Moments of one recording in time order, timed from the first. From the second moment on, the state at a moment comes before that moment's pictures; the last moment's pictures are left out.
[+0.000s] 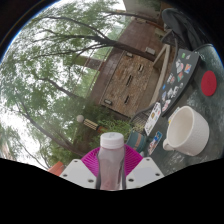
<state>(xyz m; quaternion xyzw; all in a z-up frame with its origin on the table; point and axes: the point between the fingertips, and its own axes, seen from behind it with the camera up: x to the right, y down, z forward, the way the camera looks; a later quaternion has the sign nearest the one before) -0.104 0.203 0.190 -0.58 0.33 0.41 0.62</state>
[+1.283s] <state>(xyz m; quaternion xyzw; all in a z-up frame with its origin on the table) 0.168 -0.086 0.241 -0.65 0.08 -0.01 0.76</state>
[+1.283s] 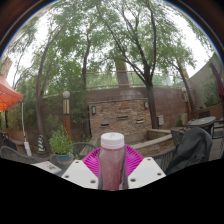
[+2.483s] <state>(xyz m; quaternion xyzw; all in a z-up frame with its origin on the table) 0.221 -0.374 0.138 -0.74 0.07 -0.10 0.66</state>
